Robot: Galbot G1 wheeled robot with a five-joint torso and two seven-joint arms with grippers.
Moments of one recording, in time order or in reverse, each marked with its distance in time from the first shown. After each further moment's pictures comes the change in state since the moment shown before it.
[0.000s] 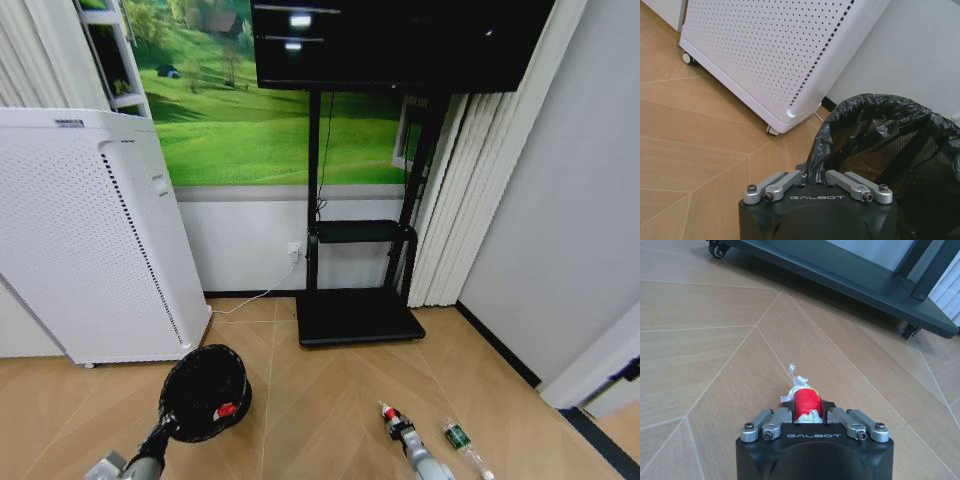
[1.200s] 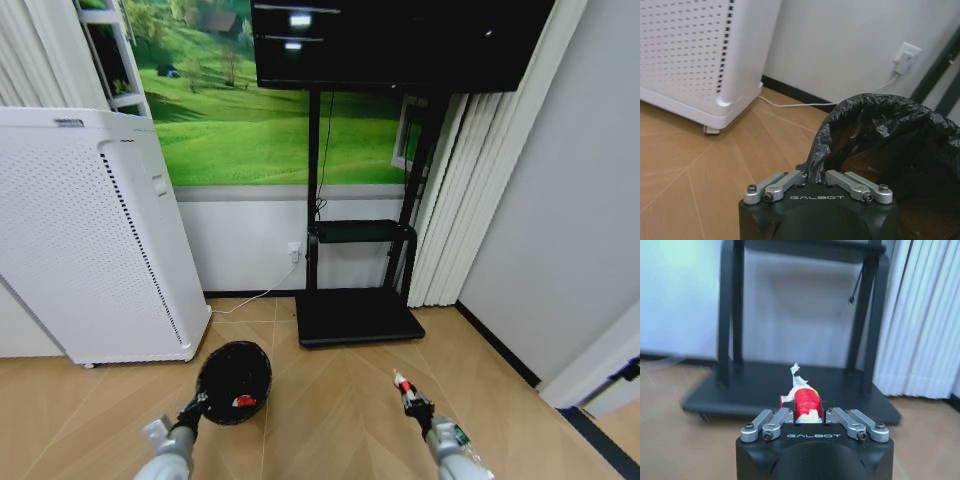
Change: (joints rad) left arm -0.271 0.178 0.277 0.290 0.158 -0.030 0.155; right arm -0.357 -0.115 0.086 0.888 0.464 -0.175 0.080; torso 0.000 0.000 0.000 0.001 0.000
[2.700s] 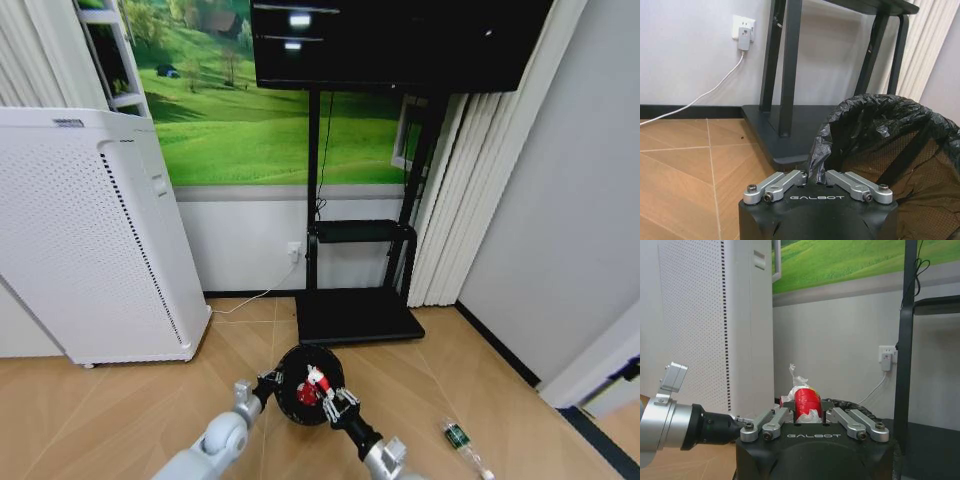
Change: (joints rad) left arm -0.378 0.065 0.482 0.190 0.204 -0.050 0.247; right arm -0.048 0.035 -0.350 0.141 -0.144 0.206 -0.217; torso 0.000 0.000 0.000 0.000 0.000
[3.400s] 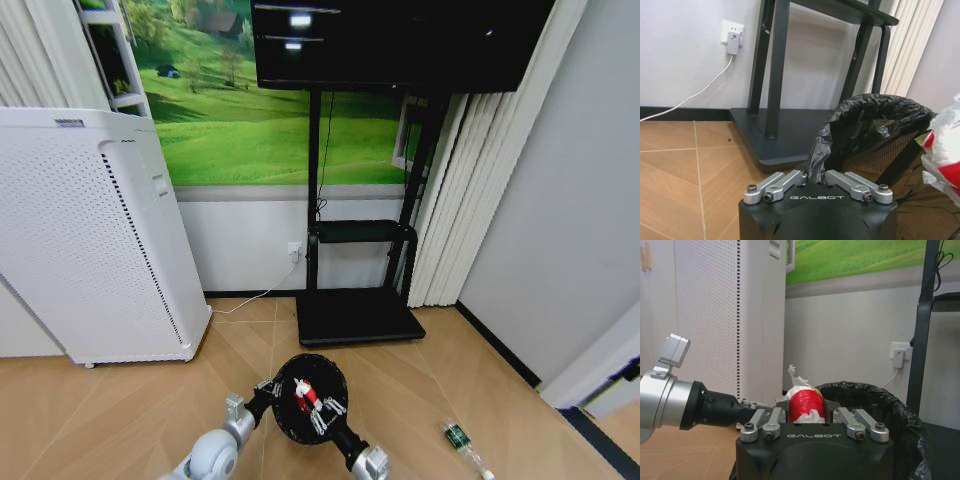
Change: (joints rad) left arm 0.077 0.012 -0.038 -0.075 0.004 -0.008 0.039; right arm 0.001 0.018 -0.037 -0.036 -0.083 0.017 0.002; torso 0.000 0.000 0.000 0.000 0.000
